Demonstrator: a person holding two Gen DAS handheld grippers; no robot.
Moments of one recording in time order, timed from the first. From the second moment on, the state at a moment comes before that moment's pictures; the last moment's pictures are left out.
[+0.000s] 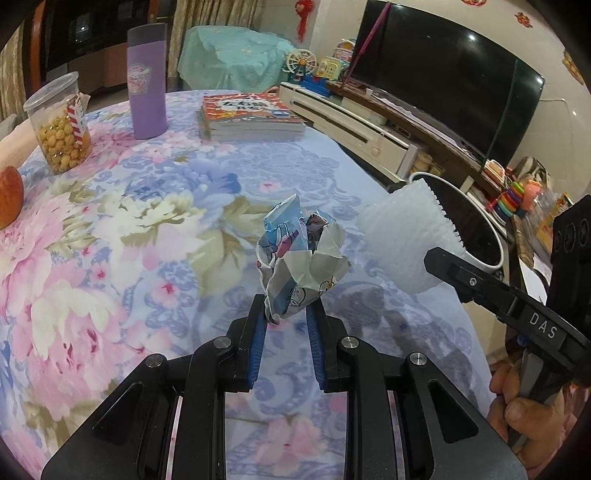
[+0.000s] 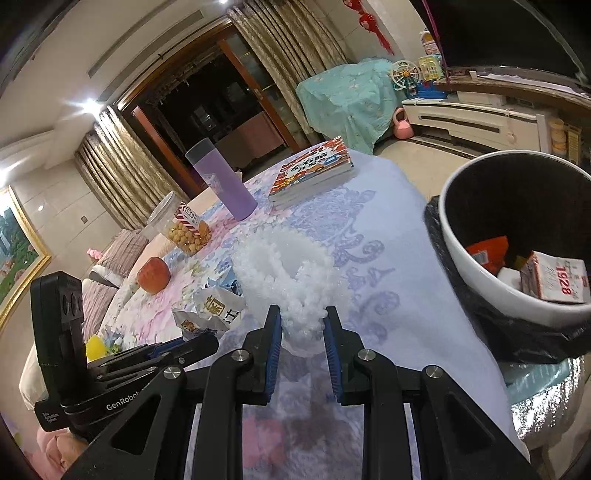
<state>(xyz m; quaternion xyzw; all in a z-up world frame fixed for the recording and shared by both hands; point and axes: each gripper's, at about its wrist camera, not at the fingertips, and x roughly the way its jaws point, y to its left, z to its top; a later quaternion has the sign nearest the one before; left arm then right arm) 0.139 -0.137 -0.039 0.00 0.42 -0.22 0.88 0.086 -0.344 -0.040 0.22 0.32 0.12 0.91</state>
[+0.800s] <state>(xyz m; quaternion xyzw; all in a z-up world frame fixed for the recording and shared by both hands) 0.125 -0.213 -0.025 0.05 0.41 -0.26 0.87 0.037 -0.417 -0.023 0.22 0.28 0.06 0.93</state>
